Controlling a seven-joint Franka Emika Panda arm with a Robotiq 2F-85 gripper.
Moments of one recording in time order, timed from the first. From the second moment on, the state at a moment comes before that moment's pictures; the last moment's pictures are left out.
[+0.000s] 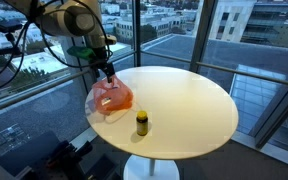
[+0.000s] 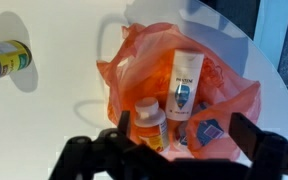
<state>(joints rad) 0.10 -0.12 0.19 -2.40 -0.02 2.30 0.24</state>
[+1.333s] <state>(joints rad) 0.11 0.10 0.15 -2.40 0.09 2.46 0.13</state>
